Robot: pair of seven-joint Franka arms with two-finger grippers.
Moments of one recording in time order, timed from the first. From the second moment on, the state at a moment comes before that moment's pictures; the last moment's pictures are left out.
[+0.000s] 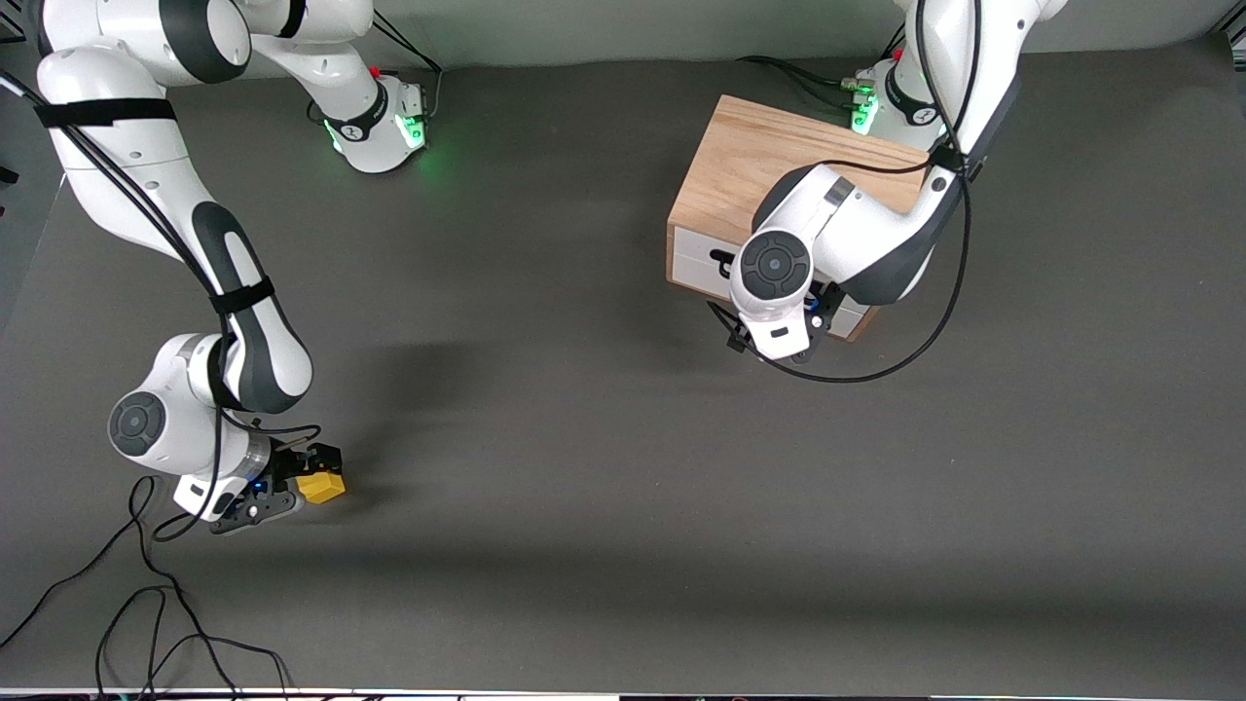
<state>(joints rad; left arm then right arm) -0.22 0.42 -0.43 -1.85 0.09 1.95 -1.73 -0.04 0.71 0.00 -1.68 0.05 2.42 -0.38</state>
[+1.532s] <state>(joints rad) -0.22 0.57 -0.42 -1.62 0.12 1.94 -1.80 -0.04 0.70 0.00 -1.63 0.05 2.43 -0.38</state>
